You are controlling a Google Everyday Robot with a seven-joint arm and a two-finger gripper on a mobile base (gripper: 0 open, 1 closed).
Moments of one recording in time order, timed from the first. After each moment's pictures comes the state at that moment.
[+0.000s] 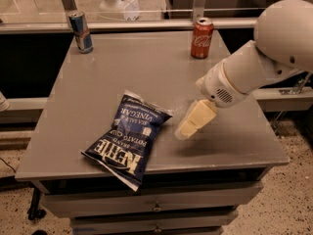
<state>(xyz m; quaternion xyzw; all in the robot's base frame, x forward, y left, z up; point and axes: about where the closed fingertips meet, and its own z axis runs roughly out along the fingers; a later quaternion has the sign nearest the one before) 0.499 -0.085 0.852 -0.53 0.79 0.16 0.25</state>
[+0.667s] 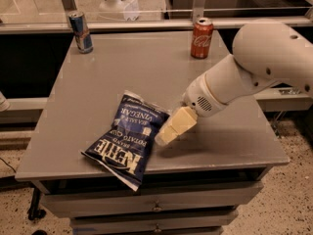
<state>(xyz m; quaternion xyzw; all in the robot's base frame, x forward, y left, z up) 0.491 -0.045 0.827 -0.49 0.81 0.22 0.23</state>
